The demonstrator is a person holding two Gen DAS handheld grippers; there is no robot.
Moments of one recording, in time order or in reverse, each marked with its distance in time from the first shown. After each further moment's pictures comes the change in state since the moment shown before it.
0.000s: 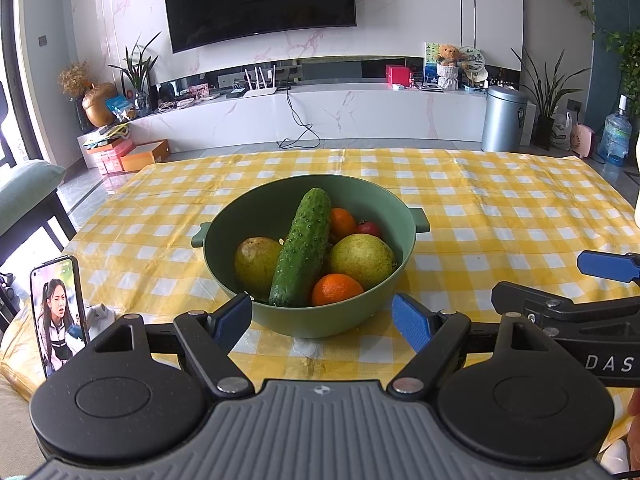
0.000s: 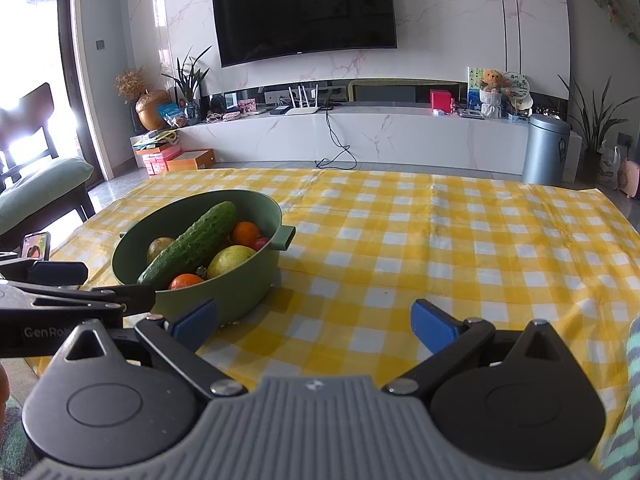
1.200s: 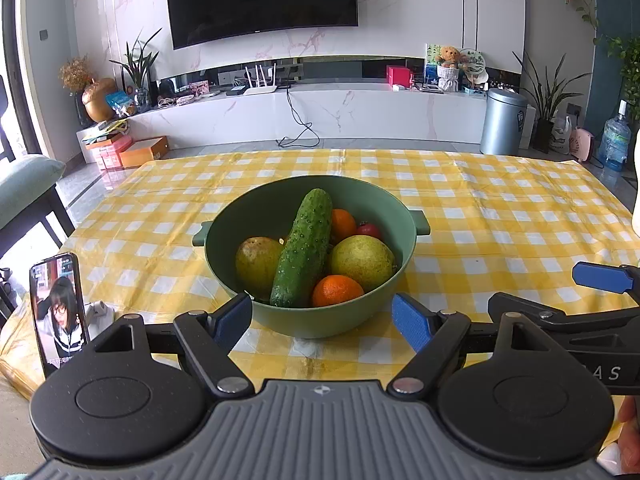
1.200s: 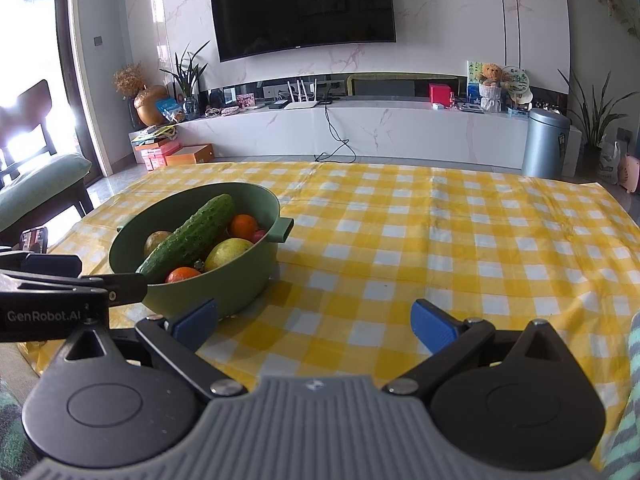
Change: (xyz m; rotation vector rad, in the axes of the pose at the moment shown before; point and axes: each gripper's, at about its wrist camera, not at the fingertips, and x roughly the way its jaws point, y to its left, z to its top) left arm -0.001 0.005 0.001 -0.013 0.001 -0.008; right arm 0.001 -0.002 -0.005 0.006 0.015 -0.001
